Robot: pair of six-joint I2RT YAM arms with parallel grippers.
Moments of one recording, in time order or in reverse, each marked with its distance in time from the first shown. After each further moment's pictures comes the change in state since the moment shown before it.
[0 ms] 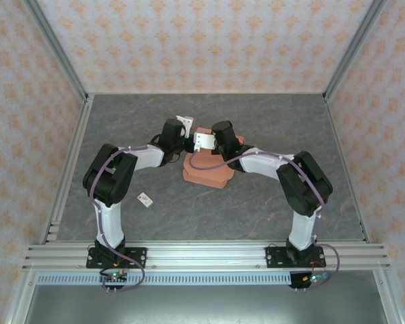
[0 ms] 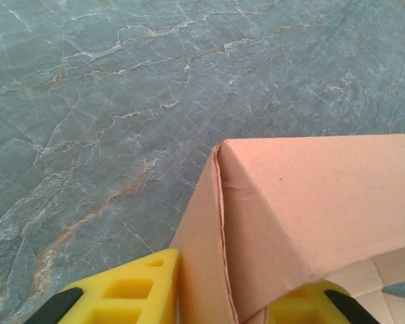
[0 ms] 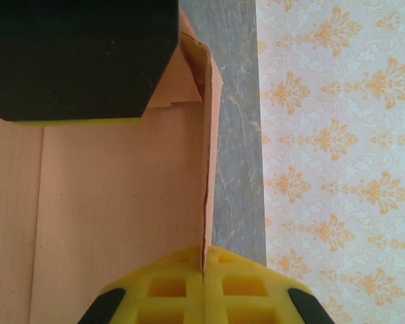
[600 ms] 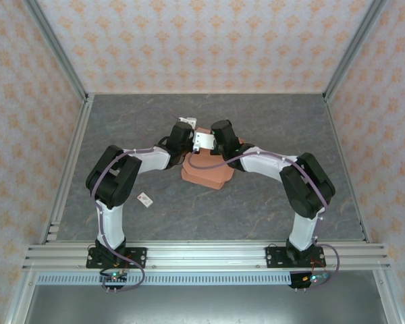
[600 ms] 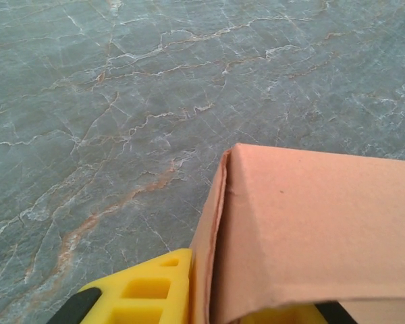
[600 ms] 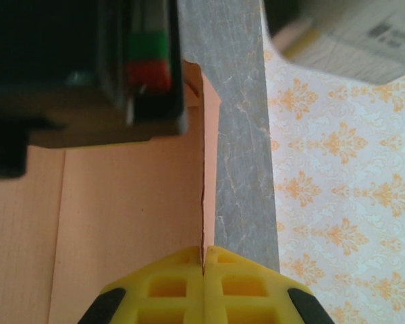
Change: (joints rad) left arm -0.080 0.000 0.014 -0.036 -0.252 -0.061; right arm 0.013 -0.029 0.019 -0.066 -0.016 0.051
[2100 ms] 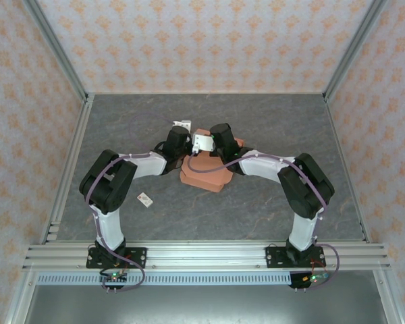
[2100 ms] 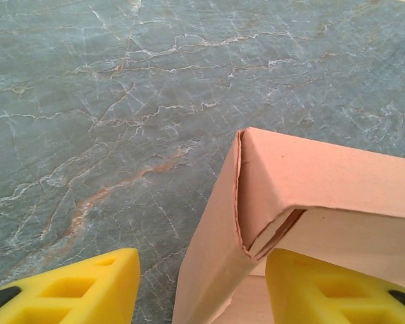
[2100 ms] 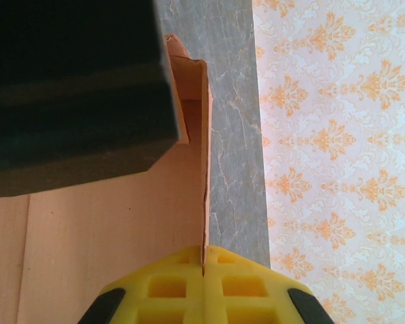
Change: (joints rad) left arm -0.002 -0.077 -0.109 0.069 0.001 -0.089; right arm 0.014 0.004 -0.040 0.070 0.047 -0.013
